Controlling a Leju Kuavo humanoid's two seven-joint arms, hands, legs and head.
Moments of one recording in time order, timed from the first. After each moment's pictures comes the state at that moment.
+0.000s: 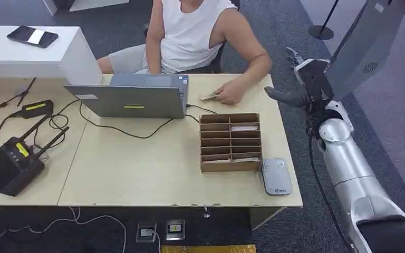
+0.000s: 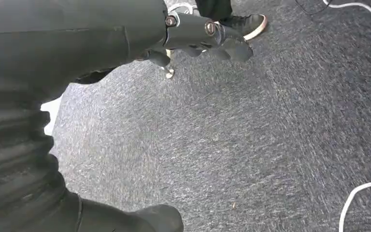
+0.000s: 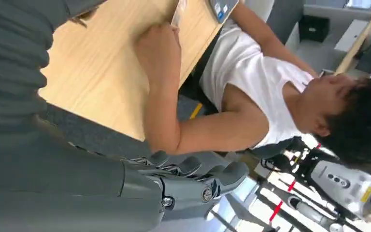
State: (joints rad) left arm -0.17 0.12 0.65 -0.18 -1.15 0.30 -0.10; right arm -0.76 -0.31 0.25 -1.11 0.11 0.05 -0.23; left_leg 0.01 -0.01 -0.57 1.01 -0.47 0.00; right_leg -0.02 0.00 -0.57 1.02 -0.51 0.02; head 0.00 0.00
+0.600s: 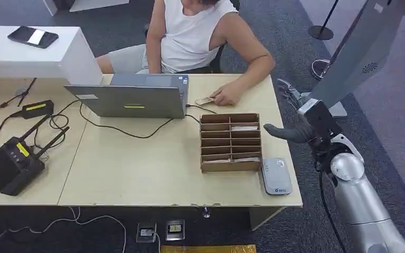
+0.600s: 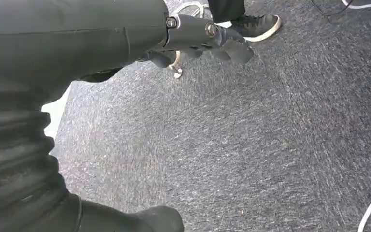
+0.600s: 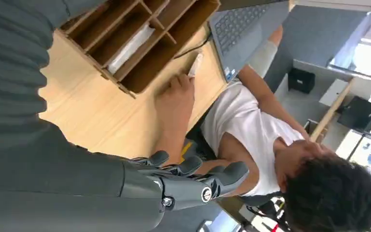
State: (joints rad) left arm -0.14 0.14 0.66 -0.18 -1.10 0.32 -0.12; right arm -0.48 -0.39 0.19 -1.45 0.11 0.22 -0.20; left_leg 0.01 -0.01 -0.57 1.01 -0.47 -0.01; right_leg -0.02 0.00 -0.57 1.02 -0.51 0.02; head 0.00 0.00
